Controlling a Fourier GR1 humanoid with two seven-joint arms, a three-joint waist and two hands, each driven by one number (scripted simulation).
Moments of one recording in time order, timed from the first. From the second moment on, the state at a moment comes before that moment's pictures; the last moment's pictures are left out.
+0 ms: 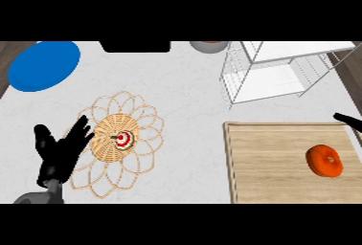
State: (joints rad) left arm -0.03 0.27 -0.02 -1.33 0.24 0.07 0.24; right arm -0.02 -0.84 -0.02 -1.47 0.32 0.54 -0.10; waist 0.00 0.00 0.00
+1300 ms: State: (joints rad) left arm -0.02 0.22 0.06 -1.37 0.17 0.00 0.28; right arm -0.10 -0.56 -0.06 -1.30 0.70 0.39 -0.19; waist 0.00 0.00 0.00
